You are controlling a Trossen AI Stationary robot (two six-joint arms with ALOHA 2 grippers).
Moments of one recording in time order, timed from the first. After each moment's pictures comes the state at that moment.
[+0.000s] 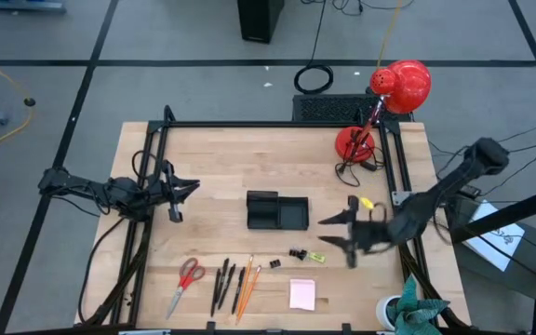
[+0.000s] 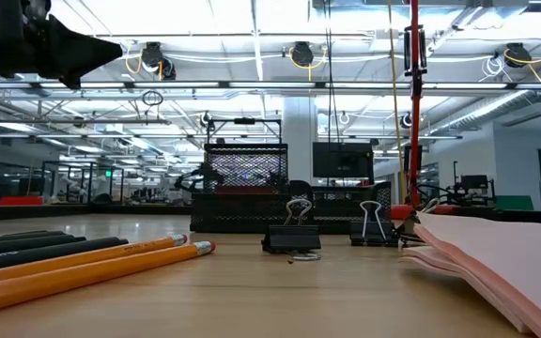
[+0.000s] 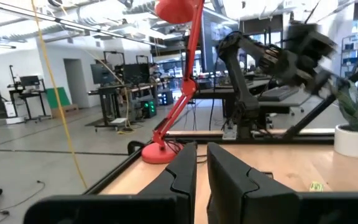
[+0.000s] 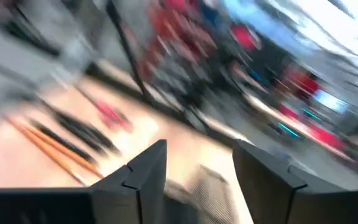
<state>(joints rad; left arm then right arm) -0.24 0.16 0.05 0.30 -0.46 0.17 0.68 1.13 0.56 0.40 0.80 -0.44</state>
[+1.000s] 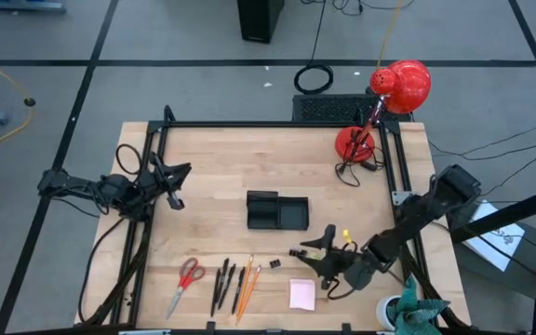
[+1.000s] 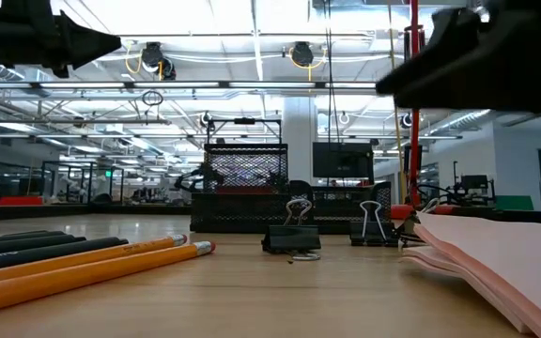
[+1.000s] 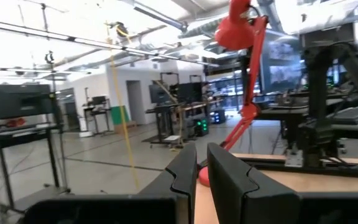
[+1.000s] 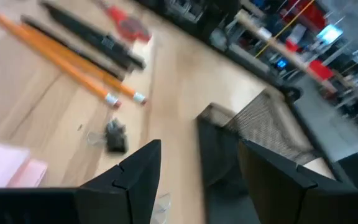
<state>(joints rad) -0.21 0.16 0.05 0.47 -0.66 0.34 0.72 1.66 0.65 0.47 0.87 -0.11</state>
